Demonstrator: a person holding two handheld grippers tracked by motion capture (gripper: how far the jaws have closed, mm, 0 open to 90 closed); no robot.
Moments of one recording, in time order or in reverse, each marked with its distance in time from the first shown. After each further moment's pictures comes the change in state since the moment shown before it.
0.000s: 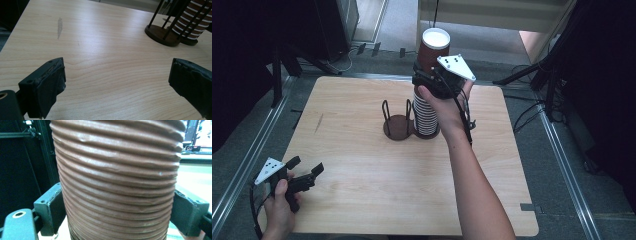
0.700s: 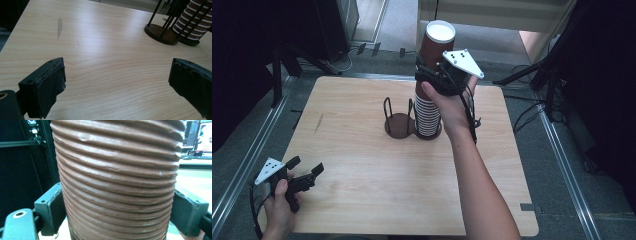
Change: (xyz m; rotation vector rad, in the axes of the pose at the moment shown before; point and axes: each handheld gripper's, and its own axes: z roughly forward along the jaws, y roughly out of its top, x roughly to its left) left arm 0.000 0.000 0.000 -0.002 0.001 0.000; right arm -0.003 0.018 -0.012 -0.036 0.026 0.019
